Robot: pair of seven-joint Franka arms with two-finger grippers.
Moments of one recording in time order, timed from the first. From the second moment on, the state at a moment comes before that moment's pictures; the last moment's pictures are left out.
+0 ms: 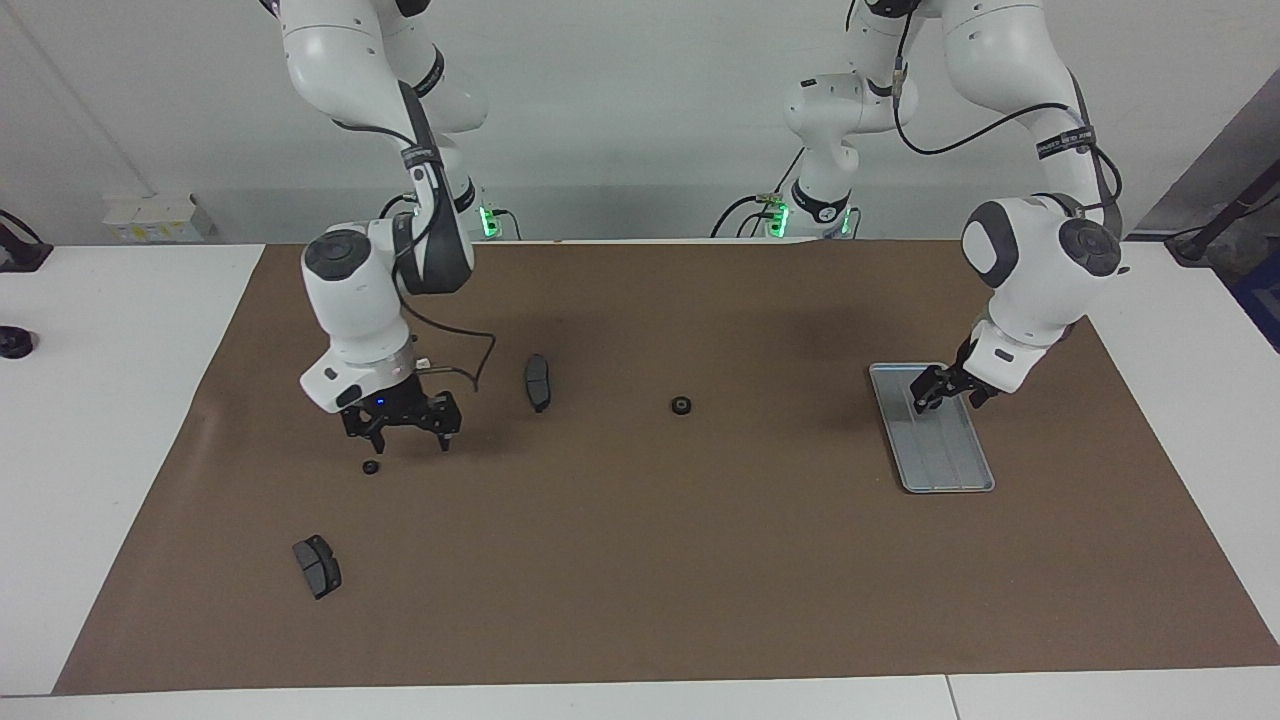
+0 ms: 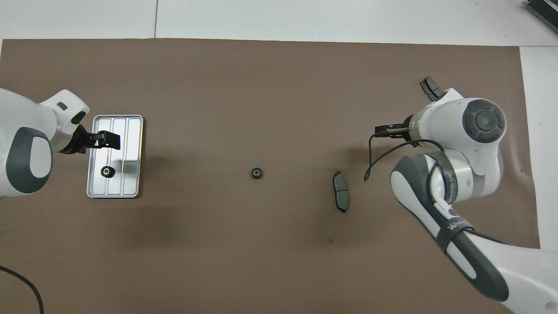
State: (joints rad) left arm 0.05 0.19 -0.01 -2.00 -0.05 2.18 0.03; right arm 0.07 0.23 0.11 -2.01 -0.09 2.43 0.23
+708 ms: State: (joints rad) left arm 0.07 0.18 -0.02 -2.16 -0.05 2.32 0.05; right arm 0.45 0.30 0.11 -1.89 -0.09 2.35 0.68
